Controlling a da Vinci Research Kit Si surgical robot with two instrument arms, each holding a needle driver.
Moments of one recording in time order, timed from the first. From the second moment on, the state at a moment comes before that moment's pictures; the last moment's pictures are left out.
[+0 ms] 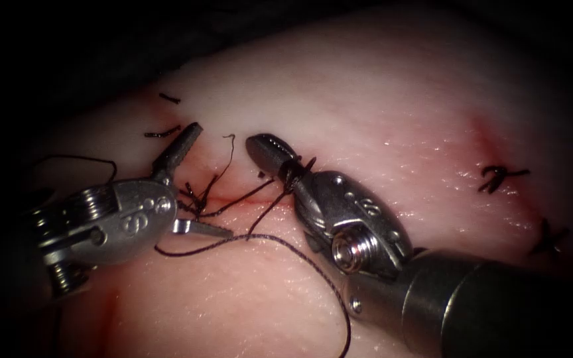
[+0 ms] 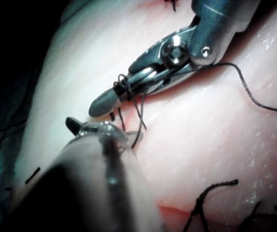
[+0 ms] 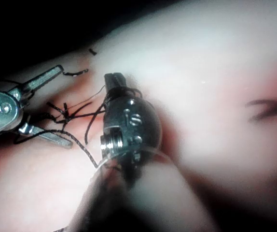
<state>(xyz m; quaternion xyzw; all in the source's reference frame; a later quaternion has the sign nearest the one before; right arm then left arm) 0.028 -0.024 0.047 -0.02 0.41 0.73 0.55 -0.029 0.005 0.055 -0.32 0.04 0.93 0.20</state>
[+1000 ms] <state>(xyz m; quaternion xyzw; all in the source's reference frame) 0.028 -0.025 0.046 -0.03 0.41 0.71 0.57 -0.027 0.007 0.055 -0.33 -0.05 0.92 0.22</state>
